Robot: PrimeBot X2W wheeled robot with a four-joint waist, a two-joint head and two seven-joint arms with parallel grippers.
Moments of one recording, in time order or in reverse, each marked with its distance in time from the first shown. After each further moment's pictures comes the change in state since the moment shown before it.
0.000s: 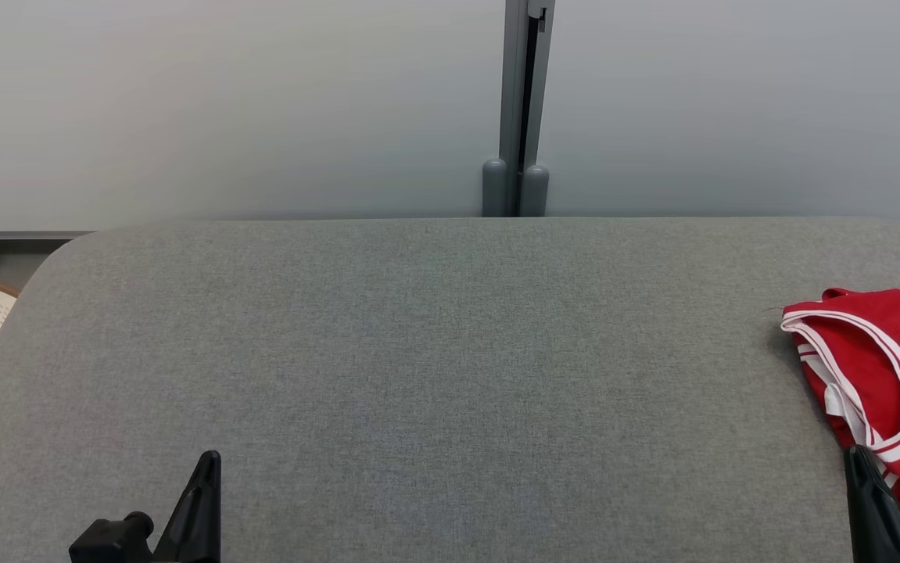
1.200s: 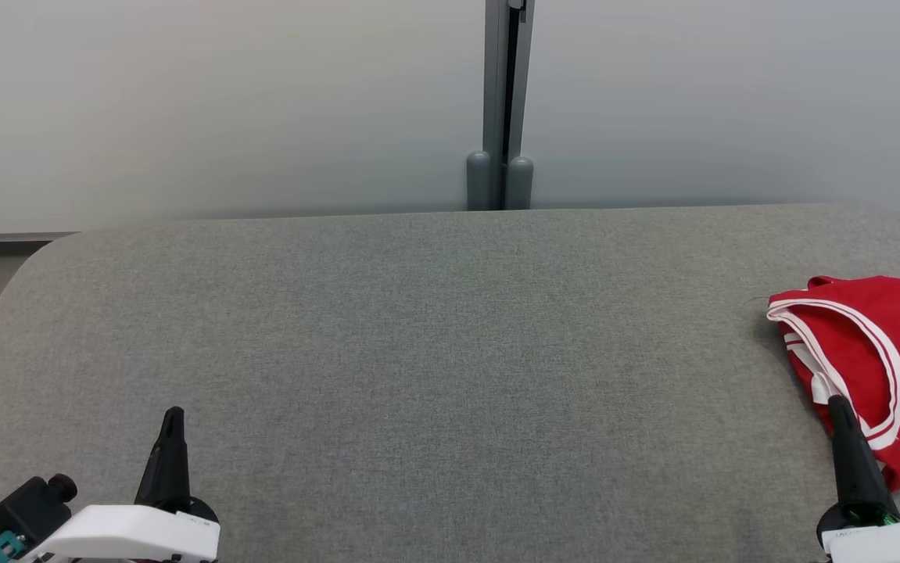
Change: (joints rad) left arm -0.085 -0.050 0.103 -0.029 -0.538 0.000 0.136; right arm -0.187 -0.046 0.064 0.185 0.635 0.000 0.011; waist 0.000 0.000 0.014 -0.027
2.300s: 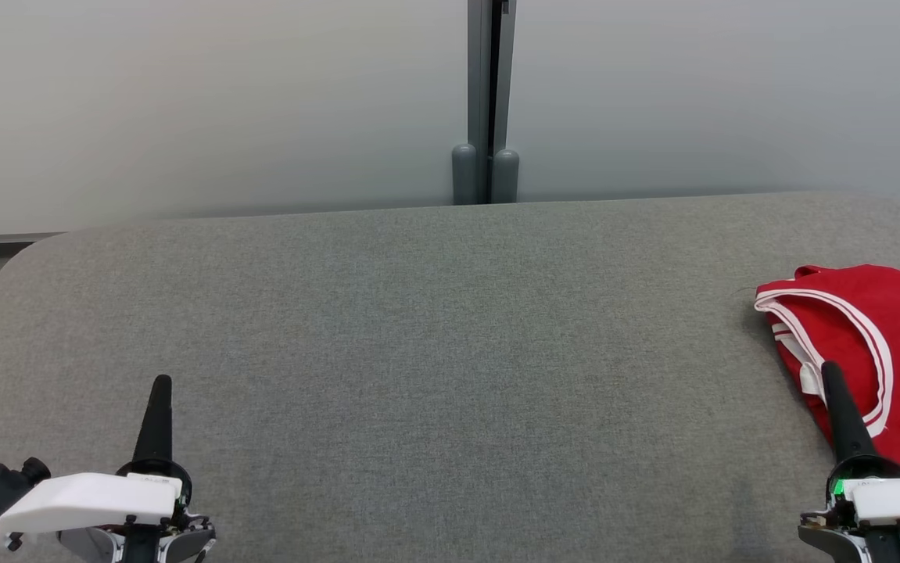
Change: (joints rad) left arm -0.061 -0.031 0.069 -0.015 -0.348 -0.002 0.092; right arm -0.117 -0.086 0.109 0.098 0.467 -0.001 -0.053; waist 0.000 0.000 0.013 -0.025
